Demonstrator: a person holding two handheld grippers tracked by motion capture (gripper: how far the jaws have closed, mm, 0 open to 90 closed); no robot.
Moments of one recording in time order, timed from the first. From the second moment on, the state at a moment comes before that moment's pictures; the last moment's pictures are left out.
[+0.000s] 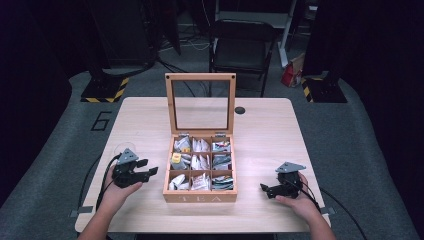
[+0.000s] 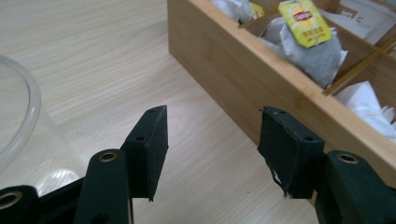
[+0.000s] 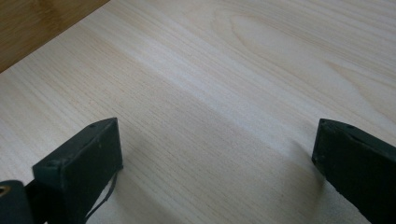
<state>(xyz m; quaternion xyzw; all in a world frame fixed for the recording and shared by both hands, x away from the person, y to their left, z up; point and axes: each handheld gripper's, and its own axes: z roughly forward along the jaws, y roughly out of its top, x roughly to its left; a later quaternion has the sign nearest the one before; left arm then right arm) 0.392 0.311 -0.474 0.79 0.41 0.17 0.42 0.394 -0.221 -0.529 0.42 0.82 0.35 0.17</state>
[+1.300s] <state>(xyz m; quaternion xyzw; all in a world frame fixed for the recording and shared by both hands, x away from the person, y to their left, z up) 0.415 0.274 -0.437 0.81 0.37 0.17 0.42 0.394 -0.221 -0.529 0.42 0.82 0.35 0.17</state>
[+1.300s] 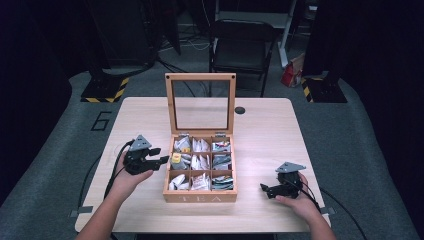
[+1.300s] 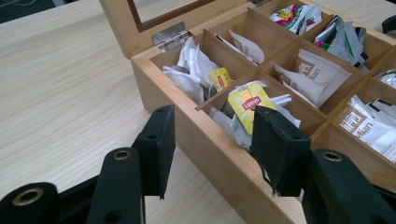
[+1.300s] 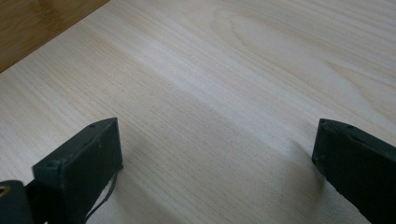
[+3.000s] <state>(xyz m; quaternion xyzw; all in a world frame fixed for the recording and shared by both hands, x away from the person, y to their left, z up) 0.423 0.240 -0.445 0.82 0.35 0.12 0.43 0.394 -0.221 -0.529 0.42 0.82 0.35 0.17</state>
